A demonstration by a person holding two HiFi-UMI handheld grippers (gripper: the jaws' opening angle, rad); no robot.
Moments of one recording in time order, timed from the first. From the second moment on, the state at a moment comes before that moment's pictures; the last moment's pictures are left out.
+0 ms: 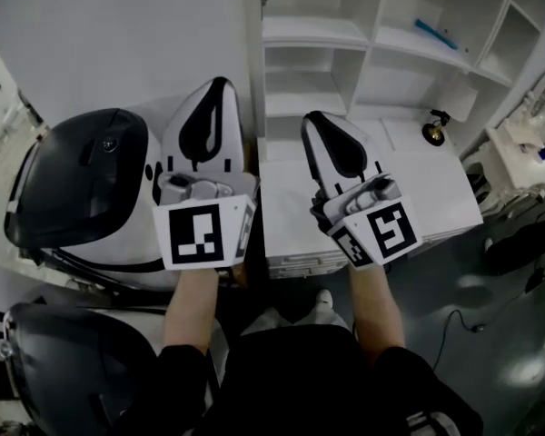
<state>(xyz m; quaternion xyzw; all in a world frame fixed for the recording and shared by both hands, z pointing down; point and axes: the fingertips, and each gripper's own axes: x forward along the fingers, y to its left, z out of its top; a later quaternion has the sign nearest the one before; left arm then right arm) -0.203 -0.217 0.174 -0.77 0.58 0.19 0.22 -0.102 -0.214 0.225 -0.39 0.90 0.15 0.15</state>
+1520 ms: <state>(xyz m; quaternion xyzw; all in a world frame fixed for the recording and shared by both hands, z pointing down) -0.179 -0.198 0.409 -0.78 0.62 0.08 0.00 -0.114 -0.212 0.421 -0.44 0.90 0.01 0.00</state>
